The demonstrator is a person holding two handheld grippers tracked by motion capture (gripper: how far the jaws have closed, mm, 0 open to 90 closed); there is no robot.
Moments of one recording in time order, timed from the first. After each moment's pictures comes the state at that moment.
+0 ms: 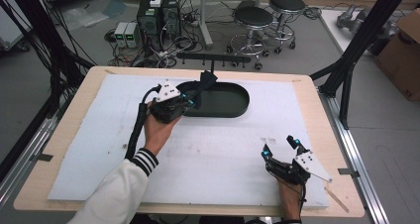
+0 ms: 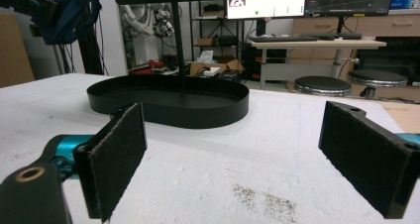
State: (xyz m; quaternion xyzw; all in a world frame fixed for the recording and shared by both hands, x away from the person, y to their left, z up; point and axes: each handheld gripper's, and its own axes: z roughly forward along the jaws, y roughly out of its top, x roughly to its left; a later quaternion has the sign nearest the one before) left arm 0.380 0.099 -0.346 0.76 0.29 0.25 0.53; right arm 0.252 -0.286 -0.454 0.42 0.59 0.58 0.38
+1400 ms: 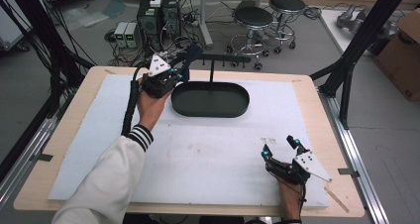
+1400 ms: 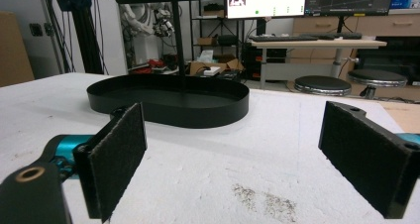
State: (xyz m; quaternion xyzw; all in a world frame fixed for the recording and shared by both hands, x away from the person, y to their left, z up) left arm 0.434 0.121 -0.317 0.73 0.32 0.32 0.51; right arm 0.252 -0.286 -0.454 0.42 0.59 0.58 0.38
